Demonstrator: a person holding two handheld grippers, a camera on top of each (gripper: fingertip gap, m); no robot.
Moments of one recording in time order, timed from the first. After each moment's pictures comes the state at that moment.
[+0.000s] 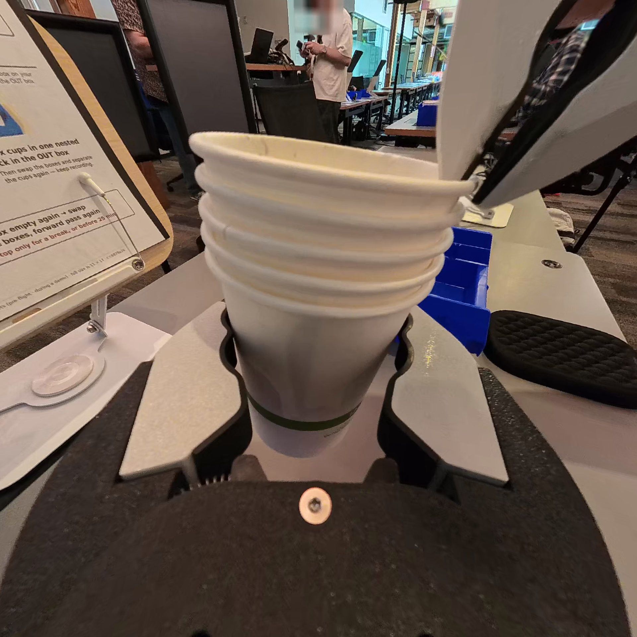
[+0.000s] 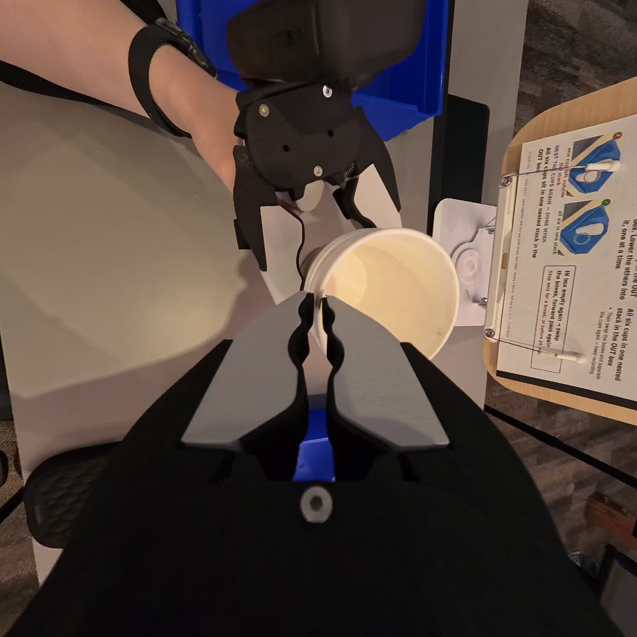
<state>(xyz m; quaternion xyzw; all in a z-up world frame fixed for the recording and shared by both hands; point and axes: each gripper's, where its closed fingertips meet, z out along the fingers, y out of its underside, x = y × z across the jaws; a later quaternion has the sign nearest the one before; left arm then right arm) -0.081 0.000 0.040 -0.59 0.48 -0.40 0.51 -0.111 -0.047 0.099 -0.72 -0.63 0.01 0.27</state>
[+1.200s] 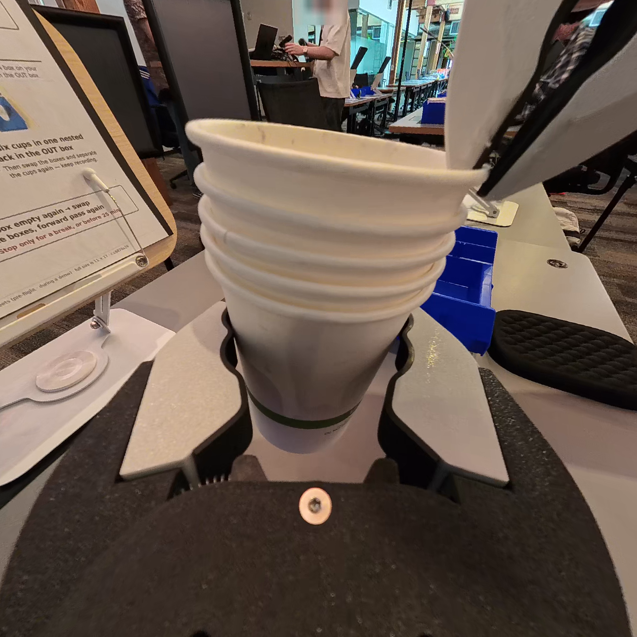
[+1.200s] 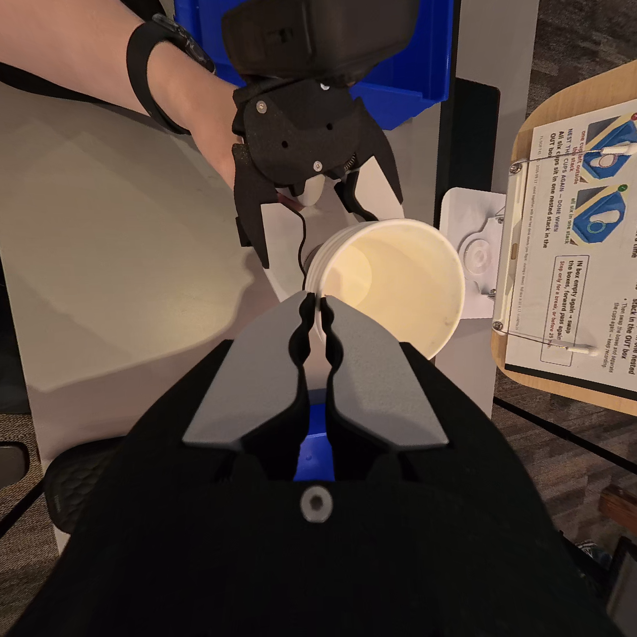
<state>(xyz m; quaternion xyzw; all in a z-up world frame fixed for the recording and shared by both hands) -0.082 0.002 0.039 -0.59 0.48 -0.40 0.51 -0.109 -0.046 0.099 -0.74 -0.63 0.01 0.26</state>
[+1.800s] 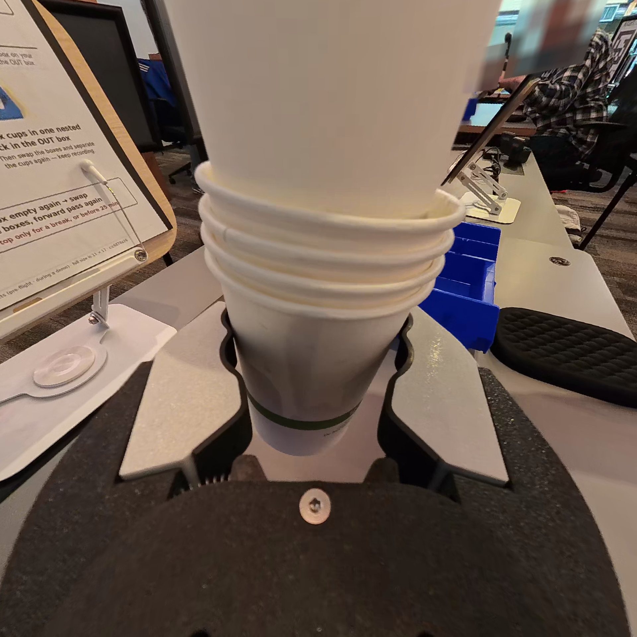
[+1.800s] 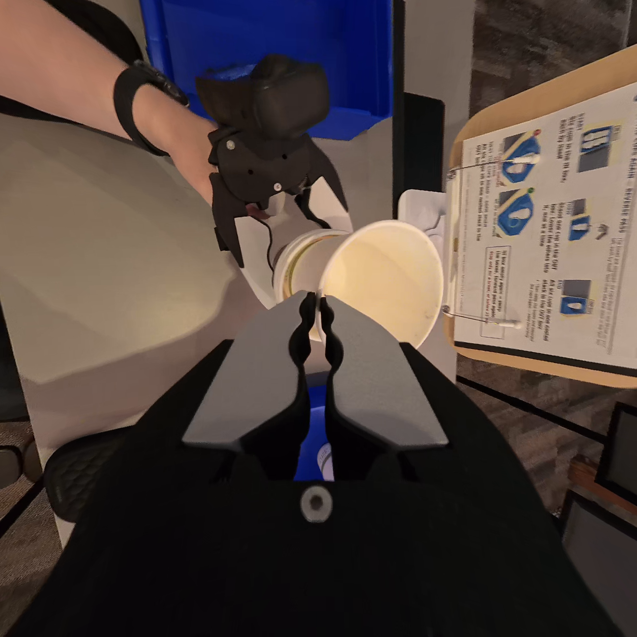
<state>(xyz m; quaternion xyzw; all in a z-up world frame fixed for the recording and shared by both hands) -0.081 0.004 0.034 -0.60 0.48 -0.40 0.51 -0.103 -0.038 0.153 -0.74 -0.61 -0.02 0.28</state>
